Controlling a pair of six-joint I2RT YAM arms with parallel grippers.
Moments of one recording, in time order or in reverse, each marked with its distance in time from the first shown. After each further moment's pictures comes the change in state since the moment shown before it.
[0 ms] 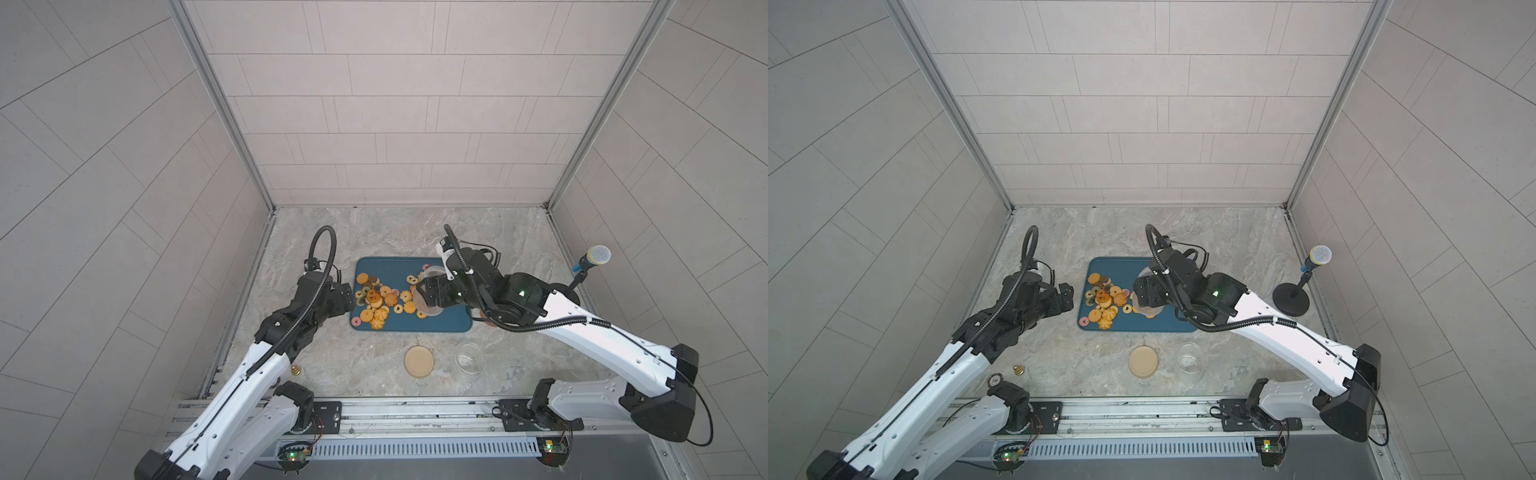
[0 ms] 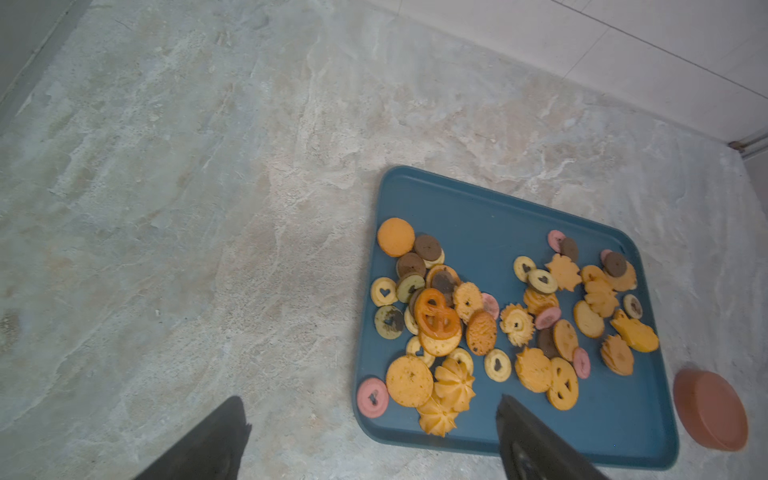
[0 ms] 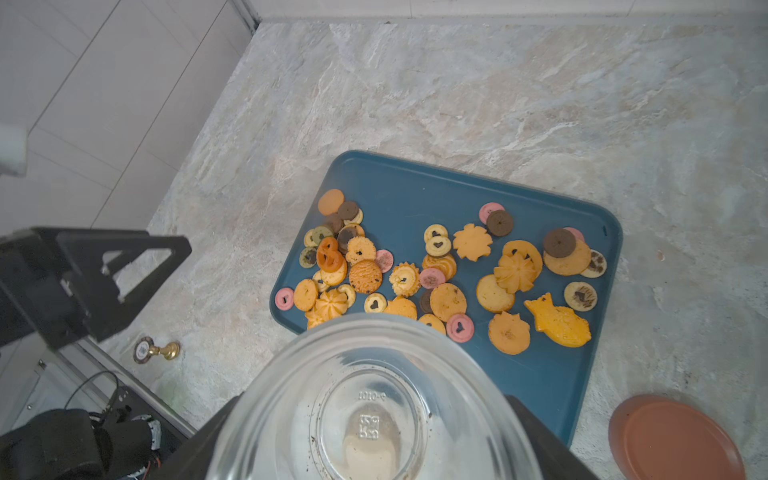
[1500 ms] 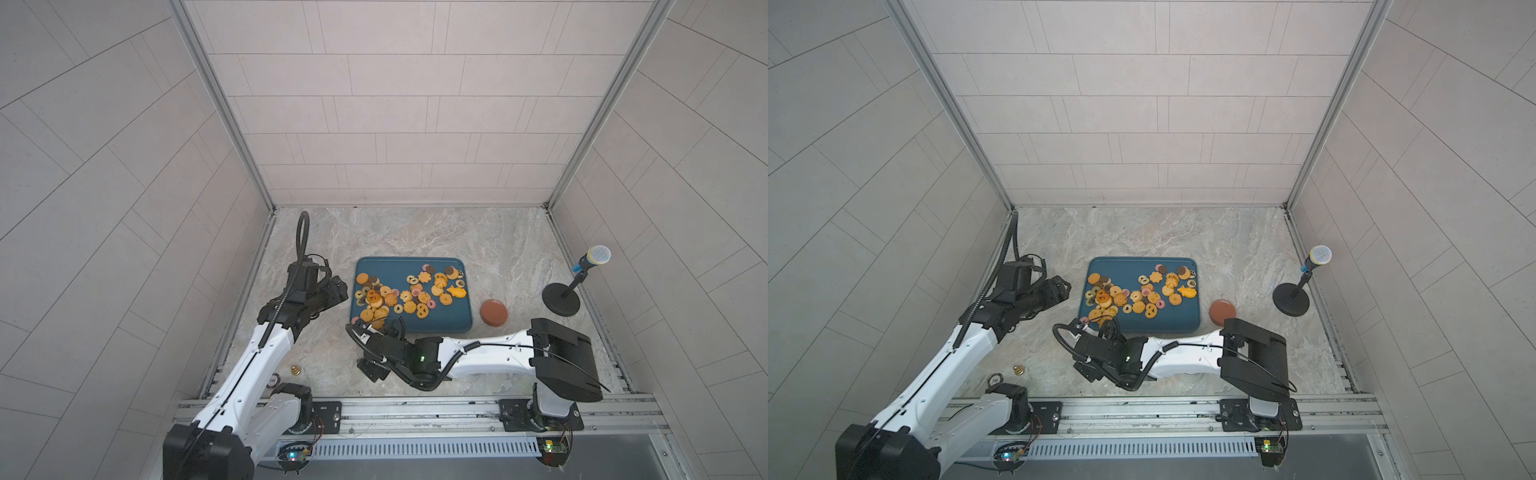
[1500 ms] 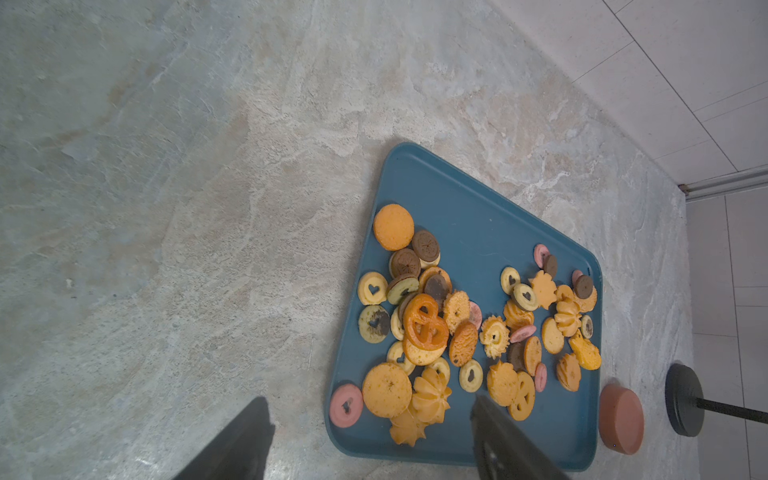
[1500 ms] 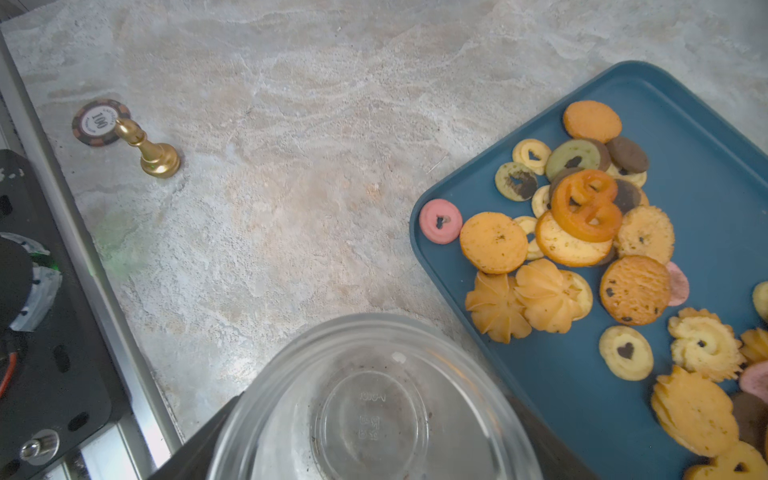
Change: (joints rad) left arm 0.208 0.119 -0.023 0.084 0.299 -0.060; right arm 0.389 0.500 -0.157 0.578 0.116 -0.260
